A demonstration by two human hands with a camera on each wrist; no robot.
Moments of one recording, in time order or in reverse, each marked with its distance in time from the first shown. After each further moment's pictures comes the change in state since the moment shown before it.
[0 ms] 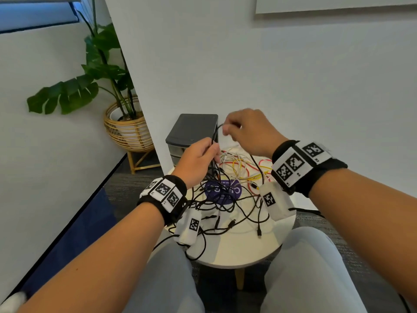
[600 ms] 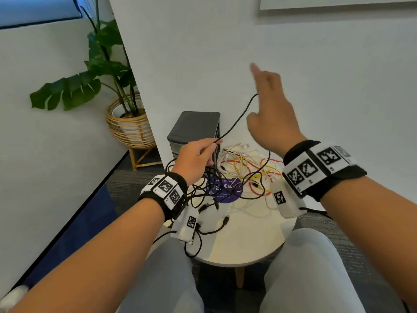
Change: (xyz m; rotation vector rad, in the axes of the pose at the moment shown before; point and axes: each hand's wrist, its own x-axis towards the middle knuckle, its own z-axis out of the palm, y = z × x) left_hand 0.001 -0.011 -0.003 0.022 0.057 0.000; right_hand -0.013 -0.006 -0.024 -0.147 0.248 0.018
